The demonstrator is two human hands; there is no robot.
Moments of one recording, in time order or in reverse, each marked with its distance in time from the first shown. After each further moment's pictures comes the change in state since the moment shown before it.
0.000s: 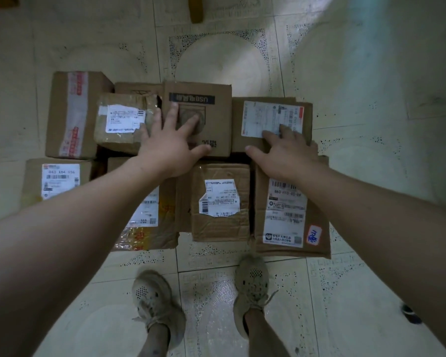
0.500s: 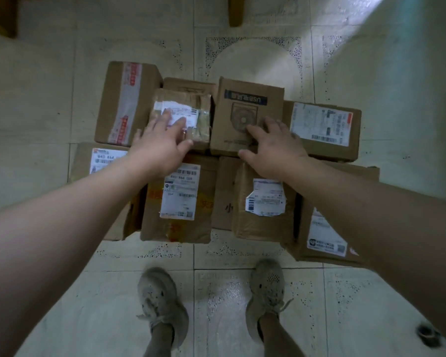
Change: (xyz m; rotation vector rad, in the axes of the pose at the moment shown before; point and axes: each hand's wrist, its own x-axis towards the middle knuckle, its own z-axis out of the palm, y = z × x) left_hand -0.020 -0.111 0.004 -0.128 0.038 -0.096; right_hand 0.003 -0.106 0.003 -0.060 0.053 -0.266
